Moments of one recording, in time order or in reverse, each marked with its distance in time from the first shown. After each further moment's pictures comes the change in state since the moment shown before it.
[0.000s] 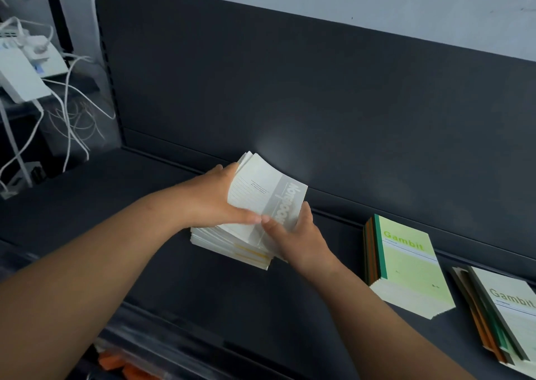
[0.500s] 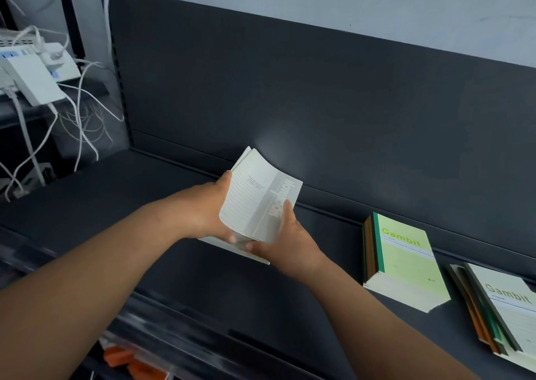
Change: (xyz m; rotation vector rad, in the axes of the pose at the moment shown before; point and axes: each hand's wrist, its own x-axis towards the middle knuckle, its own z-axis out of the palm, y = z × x) left_hand -0.009 -0.021 0.013 0.189 0.009 -0.017; right_hand -0.005 -0.003 0.013 -0.331 -0.115 -0.058
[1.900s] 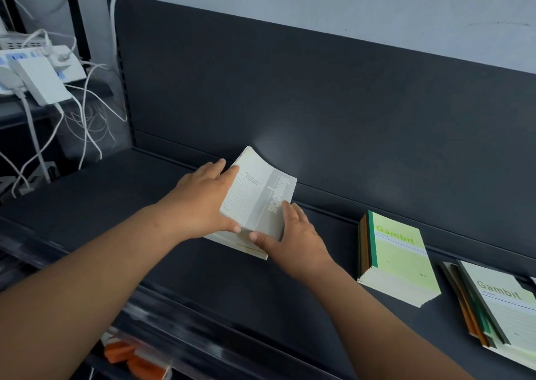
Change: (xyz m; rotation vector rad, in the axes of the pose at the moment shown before) left_hand -0.019 0.014 -0.002 0.181 0.168 0.044; right_hand -0.020 0.003 -0.013 -0.211 0.081 -0.099
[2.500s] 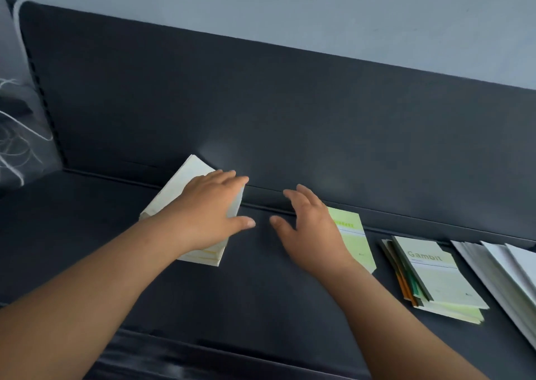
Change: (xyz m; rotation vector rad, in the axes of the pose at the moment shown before) left_hand 0.001 0.089 -0.017 -0.139 0.027 0.228; right_hand -0.045 0.037 -0.073 -0.032 0.296 0.005
